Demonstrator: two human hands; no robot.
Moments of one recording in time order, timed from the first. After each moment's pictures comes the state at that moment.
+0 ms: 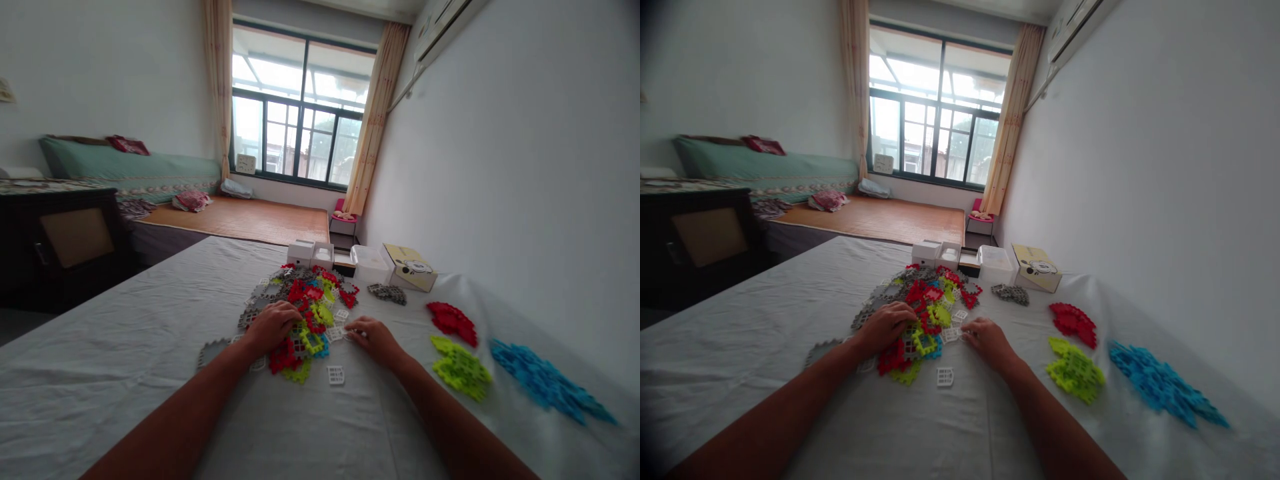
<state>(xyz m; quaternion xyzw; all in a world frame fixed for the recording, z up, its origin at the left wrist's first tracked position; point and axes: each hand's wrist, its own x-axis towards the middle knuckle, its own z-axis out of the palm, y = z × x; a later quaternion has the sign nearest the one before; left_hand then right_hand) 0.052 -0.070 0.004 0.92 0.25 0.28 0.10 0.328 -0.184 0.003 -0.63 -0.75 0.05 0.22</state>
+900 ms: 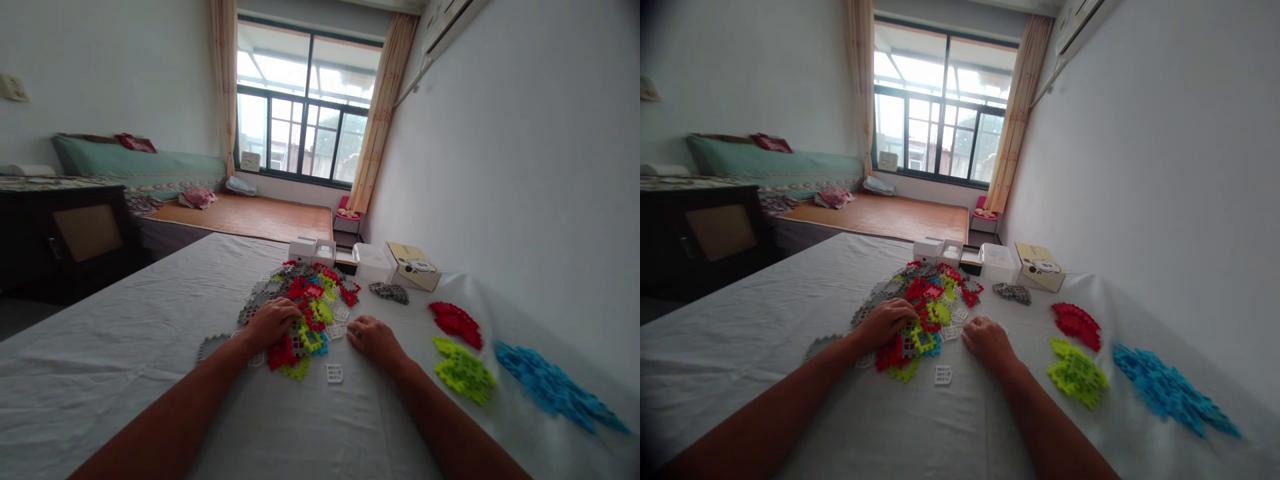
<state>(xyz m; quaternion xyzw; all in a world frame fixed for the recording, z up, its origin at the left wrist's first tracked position) 0.053 -0.071 0.007 0.92 0.25 0.28 0.10 0.319 -0.192 0.011 -0.64 -0.75 -0.03 0.14</state>
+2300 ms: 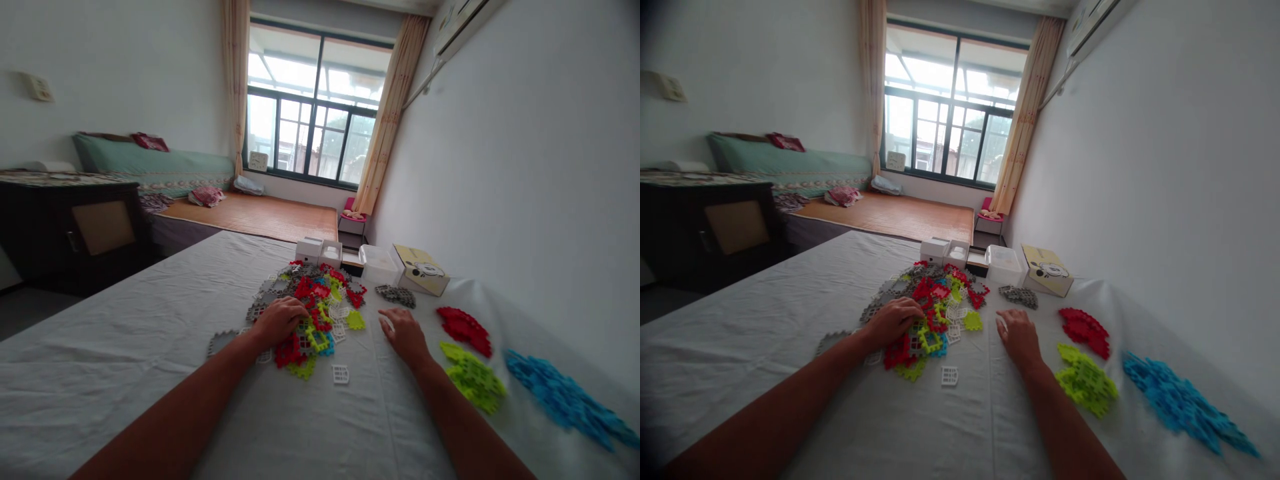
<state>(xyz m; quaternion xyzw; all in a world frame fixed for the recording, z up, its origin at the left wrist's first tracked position) 0.053 -0.069 0.005 0.92 0.25 0.27 0.09 0.372 -0.187 -0.001 -0.72 -0.65 -0.13 0.21</state>
